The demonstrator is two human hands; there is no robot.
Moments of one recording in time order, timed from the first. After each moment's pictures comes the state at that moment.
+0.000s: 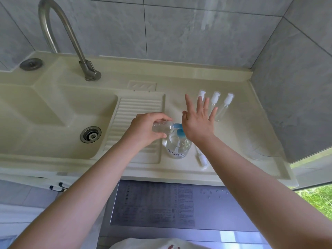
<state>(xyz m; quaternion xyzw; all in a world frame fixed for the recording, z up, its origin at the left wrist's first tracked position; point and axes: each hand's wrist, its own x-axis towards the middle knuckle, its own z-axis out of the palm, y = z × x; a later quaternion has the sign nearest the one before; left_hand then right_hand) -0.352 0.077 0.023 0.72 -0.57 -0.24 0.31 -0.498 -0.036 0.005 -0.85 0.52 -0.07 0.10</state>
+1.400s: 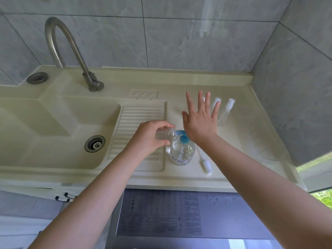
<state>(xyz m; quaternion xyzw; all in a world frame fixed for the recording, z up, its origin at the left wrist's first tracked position) -0.354 0.077 0.029 0.72 -0.57 -0.24 0.31 -0.492 -0.047 0.013 -0.85 0.51 -0.09 0.01</state>
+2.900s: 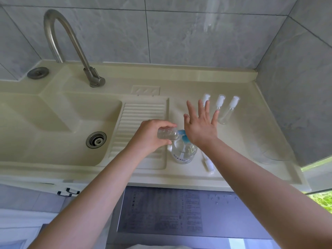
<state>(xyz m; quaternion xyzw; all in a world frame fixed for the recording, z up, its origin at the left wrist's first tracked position) -0.352 0.077 0.027 0.71 -0.58 -0.25 0.31 -0.491 -0.042 -0.001 -0.84 0.52 -0.03 0.13</state>
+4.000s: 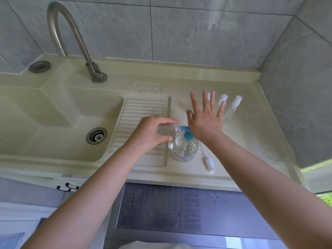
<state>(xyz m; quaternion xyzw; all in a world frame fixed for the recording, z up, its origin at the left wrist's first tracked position) -0.347 0.079 0.027 0.71 -0.56 -0.27 0.32 -0.494 -0.047 0.011 -0.86 0.51 -0.06 0.07</state>
